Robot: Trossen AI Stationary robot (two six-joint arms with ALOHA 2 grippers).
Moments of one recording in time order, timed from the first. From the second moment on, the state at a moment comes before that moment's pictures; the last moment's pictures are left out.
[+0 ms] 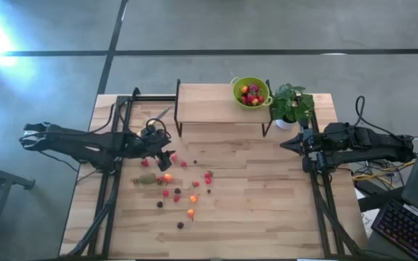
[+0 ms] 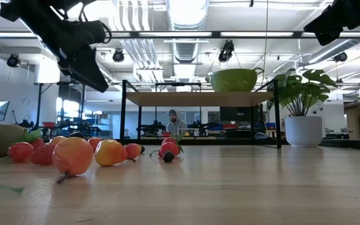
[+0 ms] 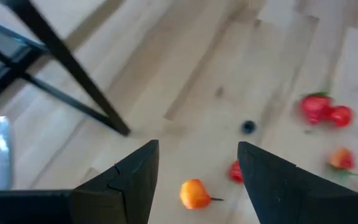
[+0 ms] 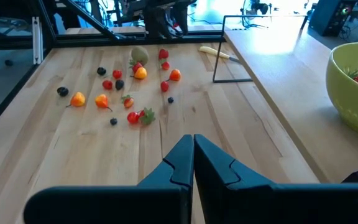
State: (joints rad) left arm -0.03 0.97 0.64 -0.46 -0.41 -0.37; right arm 0.03 0.36 0.61 -0.62 0.11 0.07
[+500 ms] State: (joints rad) left arm -0.03 0.97 0.64 -0.60 -0.54 -0.47; right arm 0.03 0.36 0.61 -0.62 0.11 0.07
